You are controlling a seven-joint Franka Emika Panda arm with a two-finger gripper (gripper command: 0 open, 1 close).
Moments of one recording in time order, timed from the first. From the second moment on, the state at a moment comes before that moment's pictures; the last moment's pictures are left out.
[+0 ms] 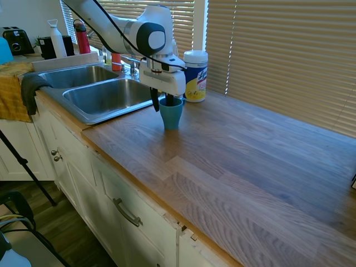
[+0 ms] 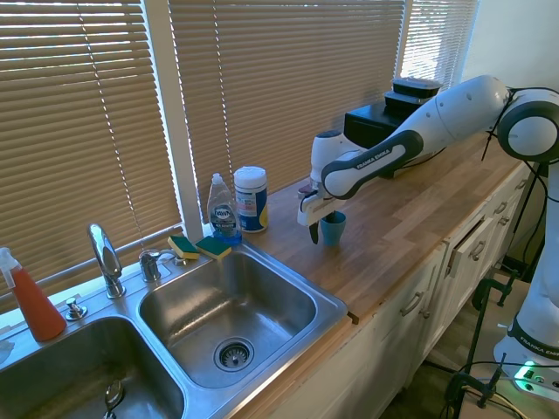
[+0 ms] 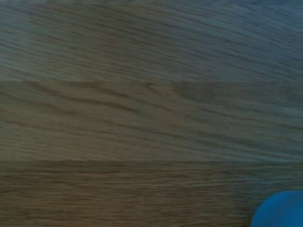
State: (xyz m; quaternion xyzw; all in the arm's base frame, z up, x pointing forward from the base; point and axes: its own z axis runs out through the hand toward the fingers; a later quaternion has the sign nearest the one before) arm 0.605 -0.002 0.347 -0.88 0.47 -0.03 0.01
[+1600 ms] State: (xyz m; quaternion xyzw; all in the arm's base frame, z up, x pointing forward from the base) arm 0.568 0.206 0.448 -0.90 0.41 -0.13 0.03
